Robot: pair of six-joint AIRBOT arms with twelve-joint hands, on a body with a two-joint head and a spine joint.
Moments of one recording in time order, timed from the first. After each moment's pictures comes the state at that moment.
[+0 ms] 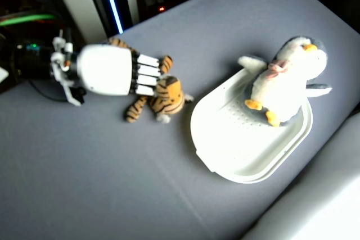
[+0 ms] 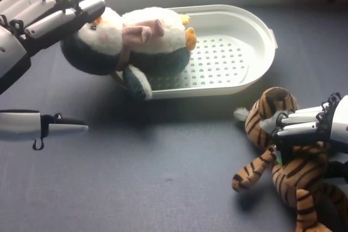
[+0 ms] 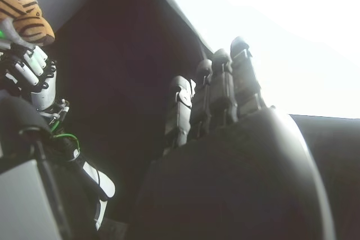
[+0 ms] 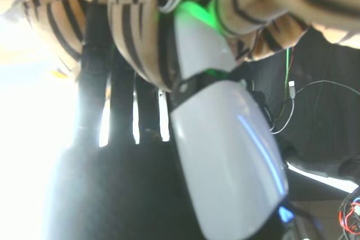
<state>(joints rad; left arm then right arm) 0.88 -0.73 0.93 -0.04 -1.23 0.82 -0.92 -0.97 1.18 -0.46 0.92 -0.30</state>
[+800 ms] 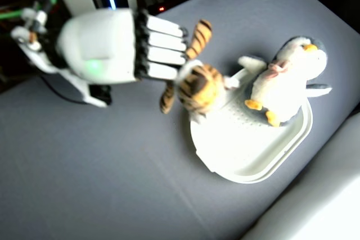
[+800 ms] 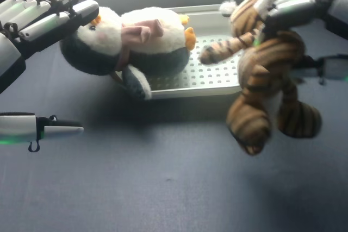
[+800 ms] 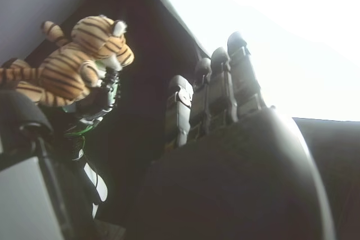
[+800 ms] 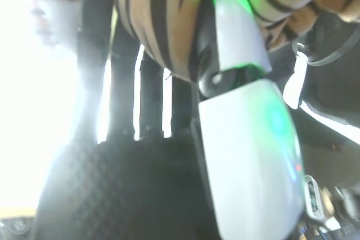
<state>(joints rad) 0.91 -0.74 0.93 -0.07 -1.26 0.81 -0.62 -1.06 1.35 -0.28 1.07 -0.36</state>
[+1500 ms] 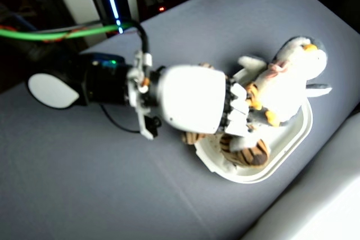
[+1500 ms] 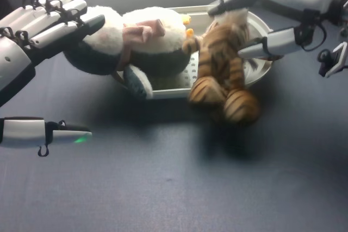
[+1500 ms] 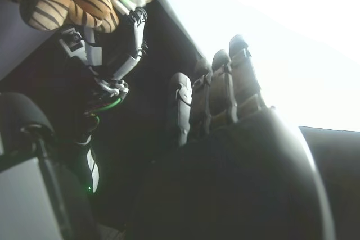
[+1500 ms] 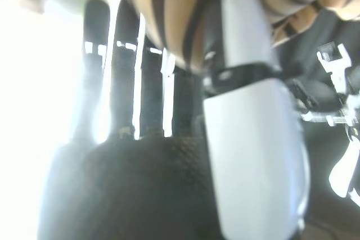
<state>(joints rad) 0.91 -0.78 0.96 -0.06 -1.24 0.78 -0.41 -1.26 1.57 -0.34 0.64 -0.40</state>
